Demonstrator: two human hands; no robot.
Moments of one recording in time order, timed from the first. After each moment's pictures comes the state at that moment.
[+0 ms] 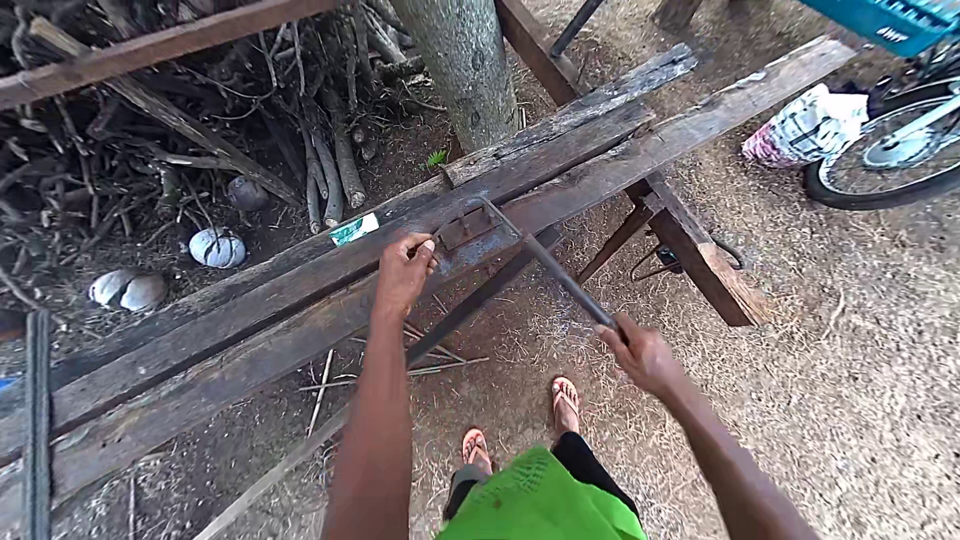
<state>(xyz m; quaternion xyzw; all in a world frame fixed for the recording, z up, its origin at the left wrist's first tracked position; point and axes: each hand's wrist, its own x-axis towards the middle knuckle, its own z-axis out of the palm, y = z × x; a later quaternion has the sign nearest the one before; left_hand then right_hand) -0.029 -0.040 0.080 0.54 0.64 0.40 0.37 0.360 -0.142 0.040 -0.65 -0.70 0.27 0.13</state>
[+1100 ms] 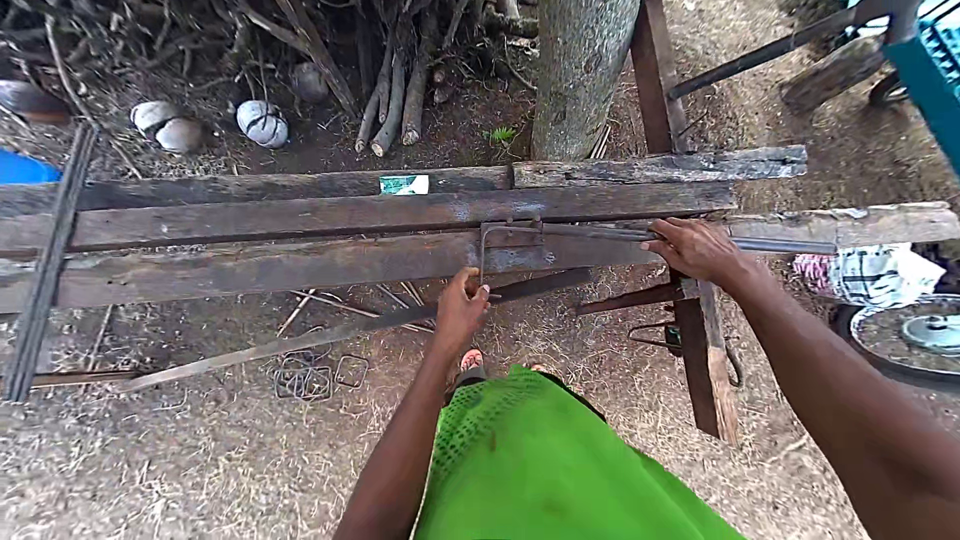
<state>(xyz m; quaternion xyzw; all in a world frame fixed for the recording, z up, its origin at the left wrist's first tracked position) 0.044 -0.078 0.044 0.34 0.73 0.40 0.44 0.397 0.183 0.111 -0.37 -0.92 0.06 -0.05</state>
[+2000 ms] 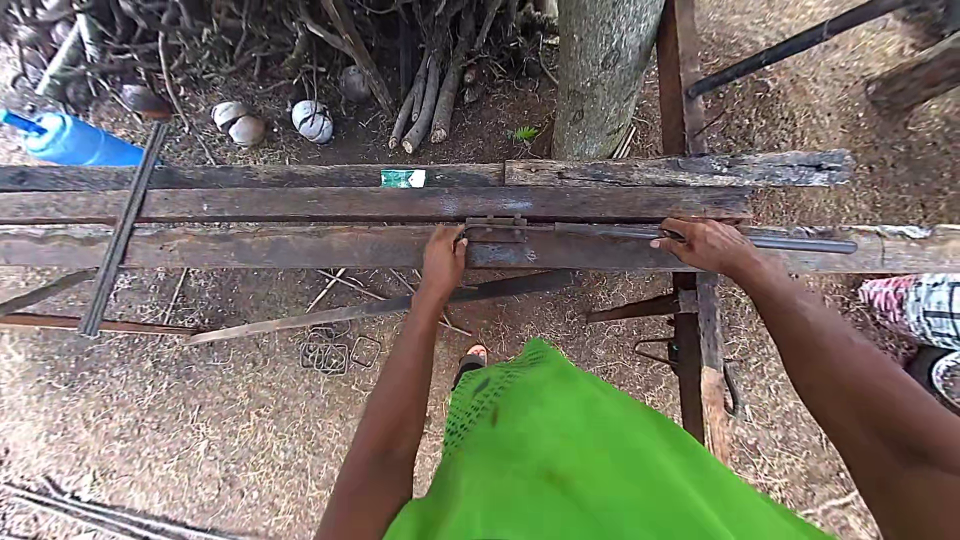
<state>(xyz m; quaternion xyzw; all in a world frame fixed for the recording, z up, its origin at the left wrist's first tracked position) 0.035 -0.014 0.044 0.47 0.81 0.31 0.17 0.443 0.259 0.083 -0.37 -0.91 0.13 -0.10</state>
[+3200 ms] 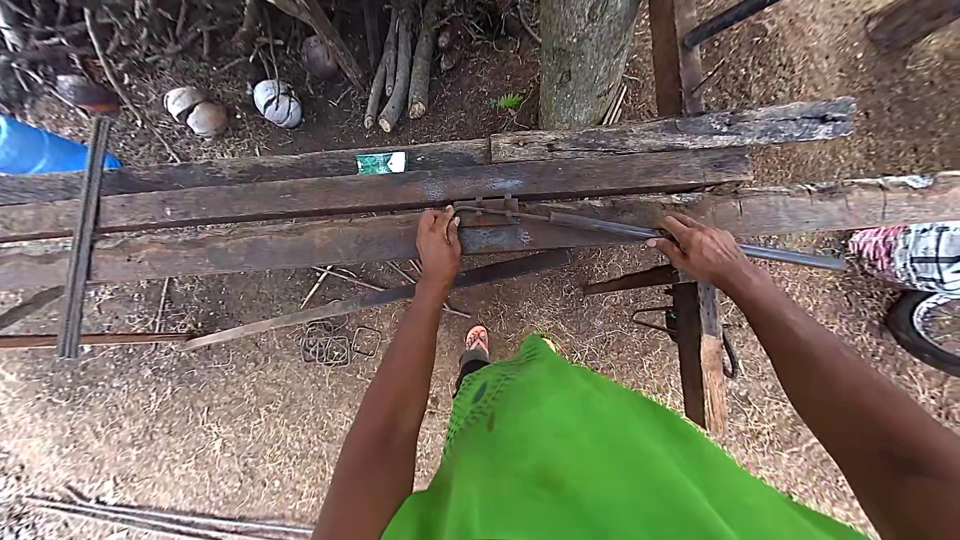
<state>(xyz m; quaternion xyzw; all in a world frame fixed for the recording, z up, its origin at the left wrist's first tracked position) 0.040 -0.001 -0.006 0.49 0.78 0.38 0.00 0.466 0.193 0.058 -0.40 -0.91 0.12 -0.03</state>
